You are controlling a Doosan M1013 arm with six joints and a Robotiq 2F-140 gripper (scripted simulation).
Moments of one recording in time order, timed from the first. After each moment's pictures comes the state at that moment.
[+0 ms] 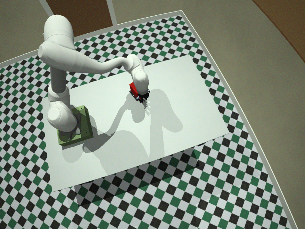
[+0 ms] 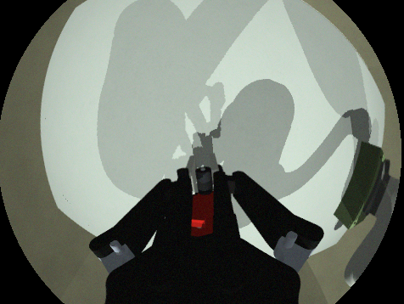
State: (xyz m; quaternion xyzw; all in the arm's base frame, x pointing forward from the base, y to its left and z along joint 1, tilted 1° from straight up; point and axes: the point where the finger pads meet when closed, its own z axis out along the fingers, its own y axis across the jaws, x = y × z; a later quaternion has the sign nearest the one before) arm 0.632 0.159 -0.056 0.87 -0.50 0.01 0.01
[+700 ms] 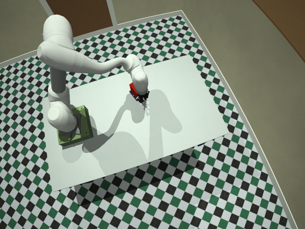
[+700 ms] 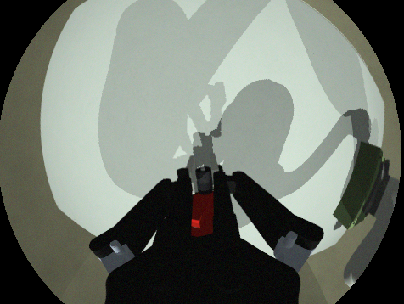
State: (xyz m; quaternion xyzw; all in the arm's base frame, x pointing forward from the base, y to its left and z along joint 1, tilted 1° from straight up) arm 0.628 0.157 -0.054 0.87 -0.50 0.01 0.01
